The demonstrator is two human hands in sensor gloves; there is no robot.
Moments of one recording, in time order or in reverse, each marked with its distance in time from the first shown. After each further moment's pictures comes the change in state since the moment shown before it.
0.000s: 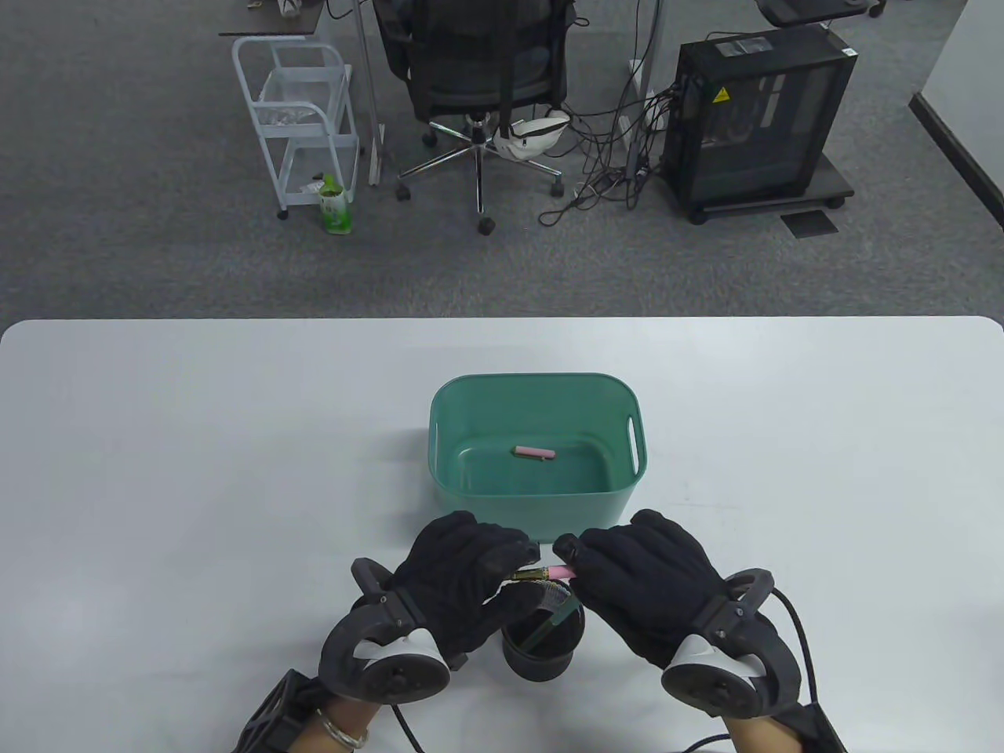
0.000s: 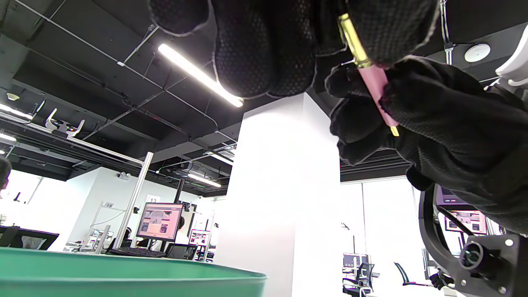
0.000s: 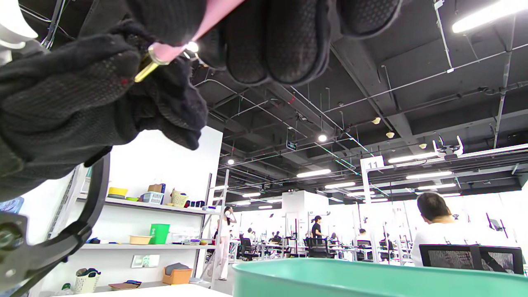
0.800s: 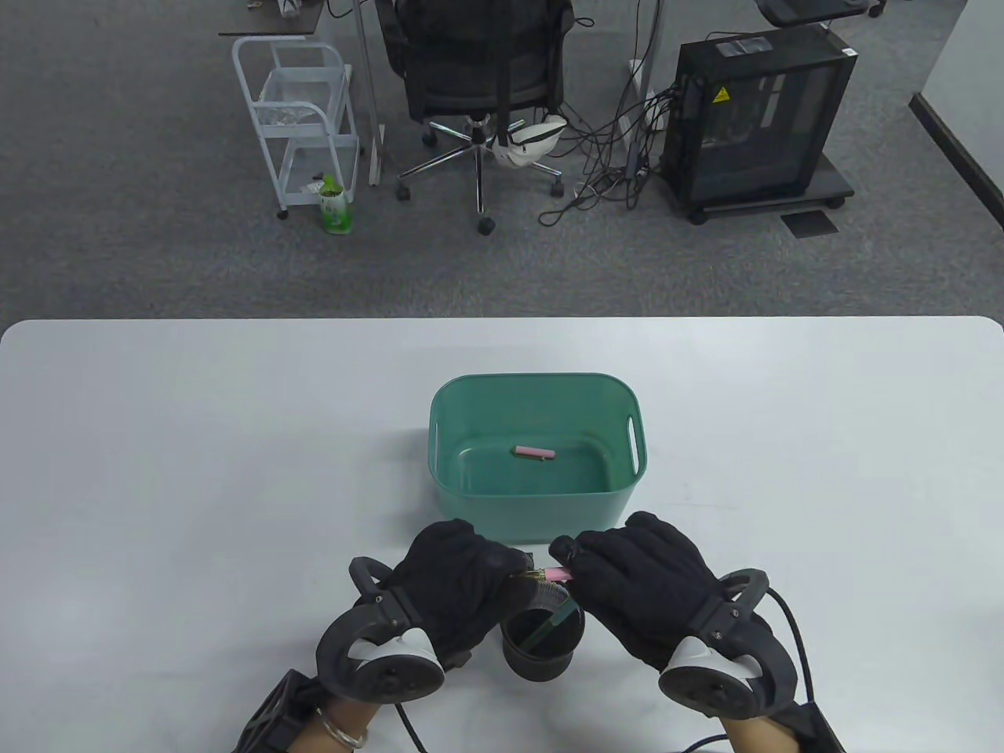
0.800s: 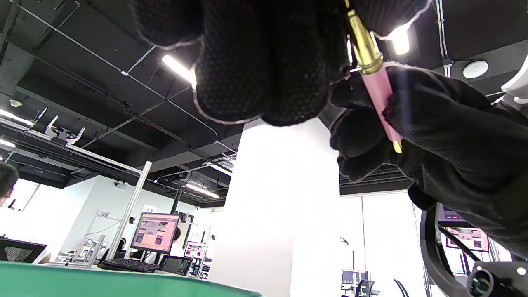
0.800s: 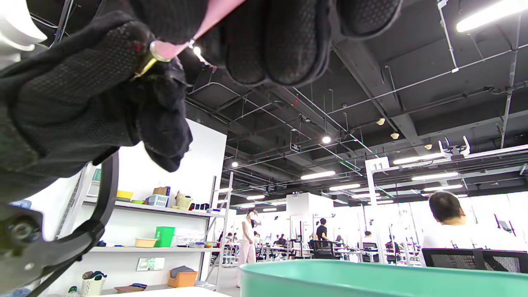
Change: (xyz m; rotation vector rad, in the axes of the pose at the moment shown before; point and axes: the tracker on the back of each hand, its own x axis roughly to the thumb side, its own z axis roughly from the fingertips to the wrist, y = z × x) left_hand -0.001 0.001 0.001 0.053 0.006 0.018; right_hand 0.002 0.003 0.000 -0.008 -0.013 -0.015
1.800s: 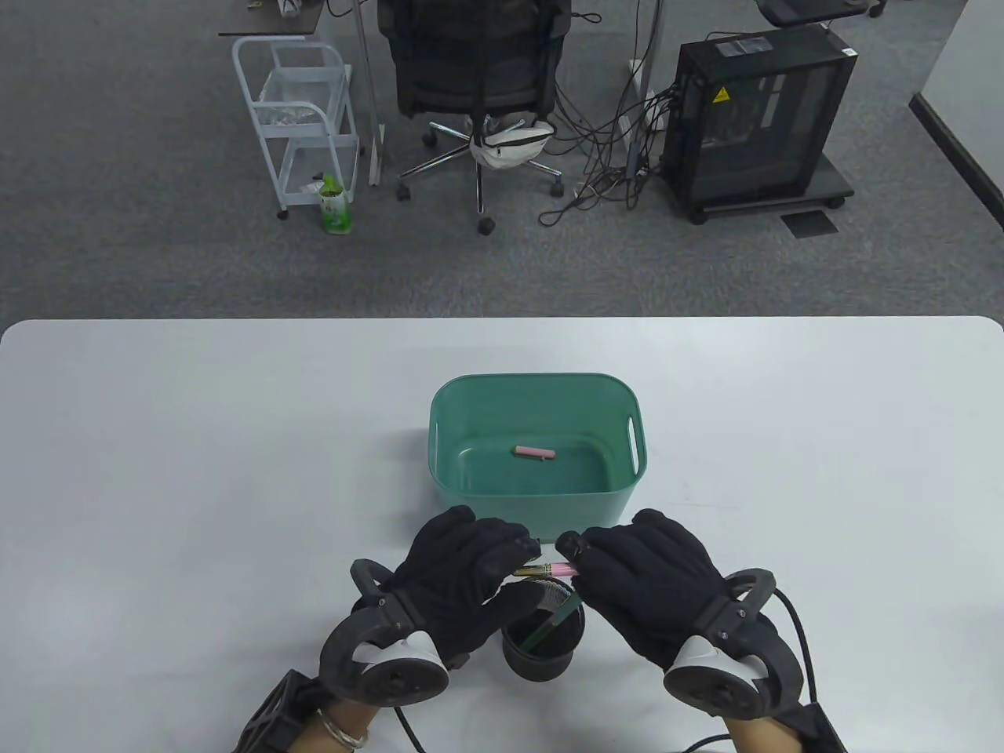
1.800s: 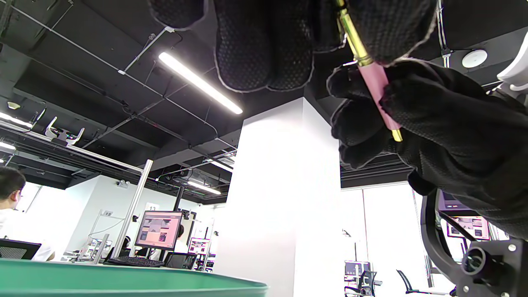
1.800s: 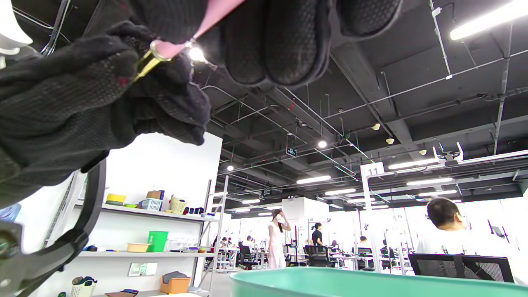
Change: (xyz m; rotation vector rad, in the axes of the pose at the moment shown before) left_hand 0.002 -0.001 0.000 -0.024 -0.008 -0.026; right_hand -0.003 -0.003 0.001 -0.019 0.012 0.015
